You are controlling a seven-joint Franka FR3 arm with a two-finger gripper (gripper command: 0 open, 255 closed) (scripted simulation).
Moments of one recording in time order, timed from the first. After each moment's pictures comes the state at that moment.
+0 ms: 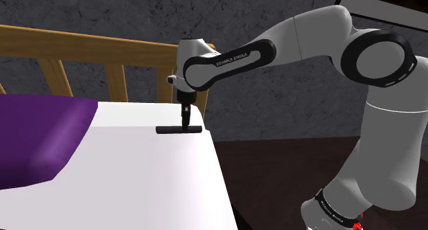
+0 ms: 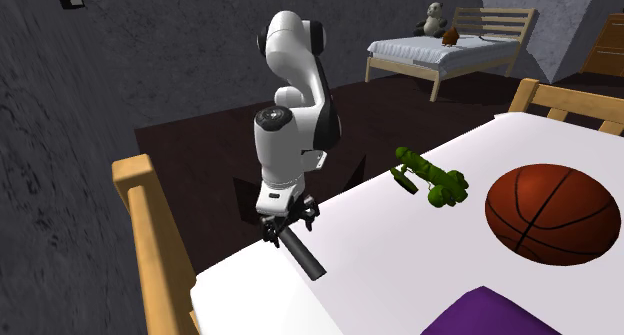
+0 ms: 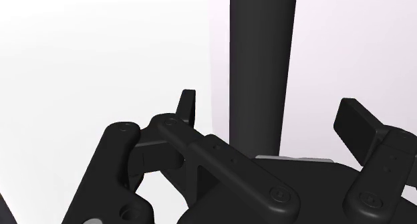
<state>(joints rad) 0.25 0.39 0.21 -1.77 -0.02 2.11 -0.56</state>
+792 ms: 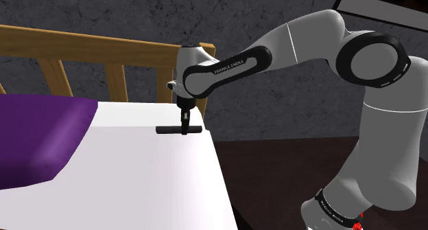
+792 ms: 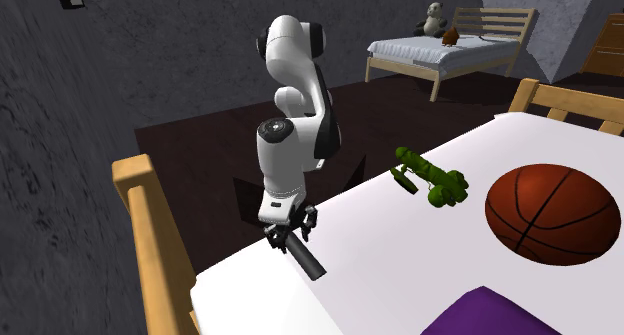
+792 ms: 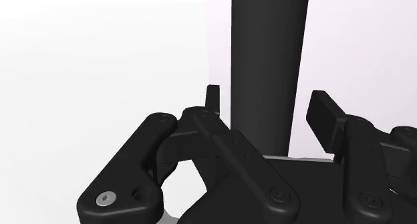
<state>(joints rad) 0.25 0.42 0.21 -1.80 -0.03 2.16 -0.55</state>
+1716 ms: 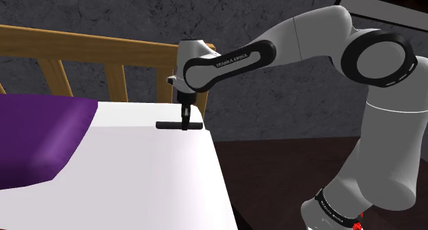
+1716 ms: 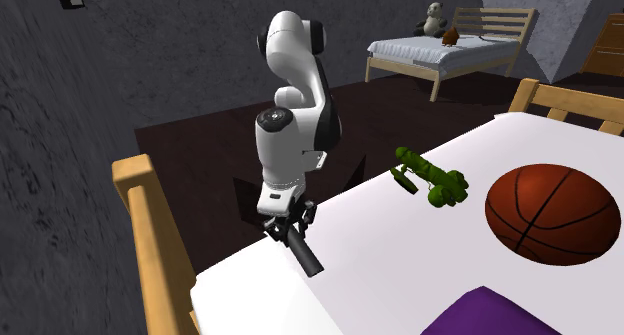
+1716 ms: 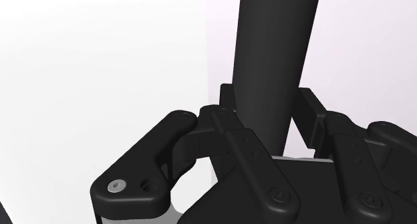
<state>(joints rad) 0.25 0.39 0.21 -1.78 -0.02 2.11 -0.56</state>
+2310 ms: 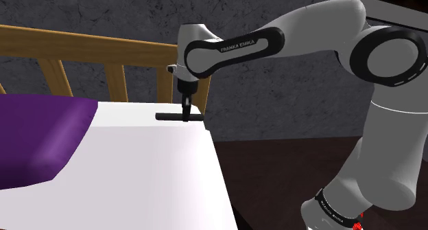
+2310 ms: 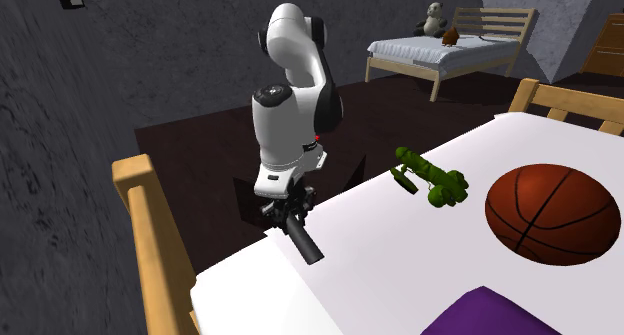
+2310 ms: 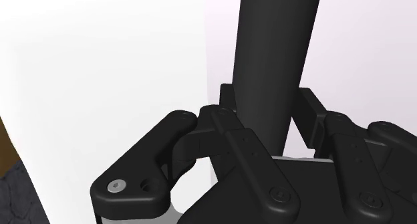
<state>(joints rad) 0.24 0.35 0.21 -1.73 -0.01 2.01 -0.56</state>
